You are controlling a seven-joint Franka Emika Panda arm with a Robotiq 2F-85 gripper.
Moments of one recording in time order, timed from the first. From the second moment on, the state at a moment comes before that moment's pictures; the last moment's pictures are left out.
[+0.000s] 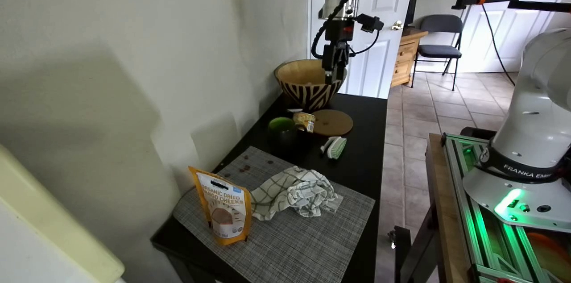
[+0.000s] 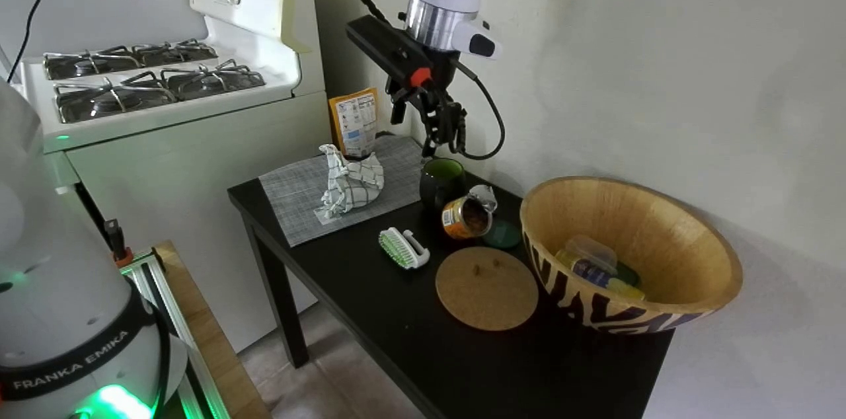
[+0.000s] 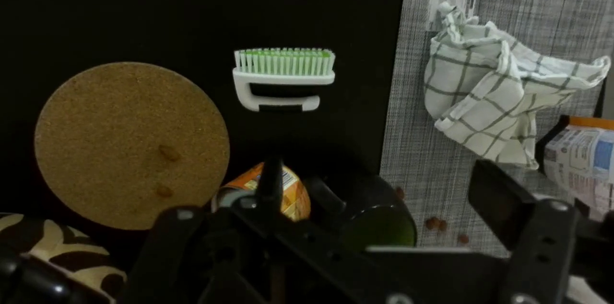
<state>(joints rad) -0.04 -0.20 -0.18 -2.40 0.21 2.13 -0.23</state>
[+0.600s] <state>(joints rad) -0.08 -0.02 -0.19 -2.43 0.34 2.46 -0.26</state>
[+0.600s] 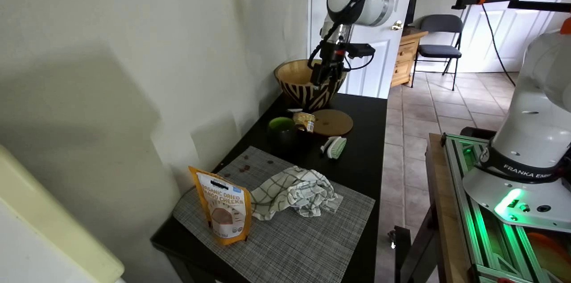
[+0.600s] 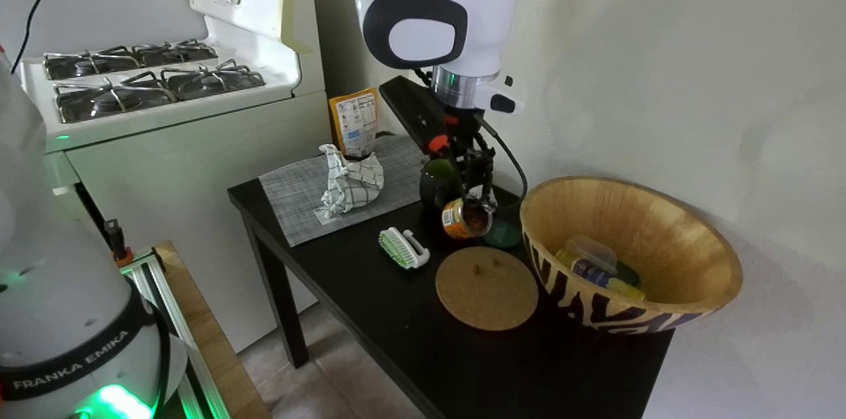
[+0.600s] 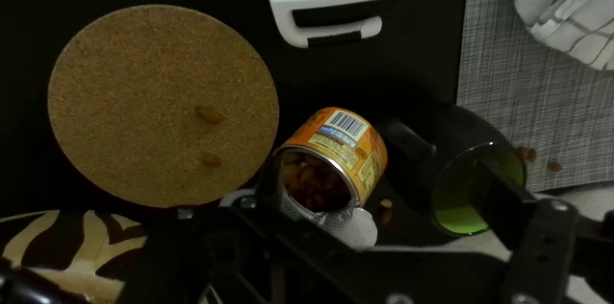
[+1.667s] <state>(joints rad) -0.13 0.13 -0.13 -2.34 0.45 2.53 -0.36</state>
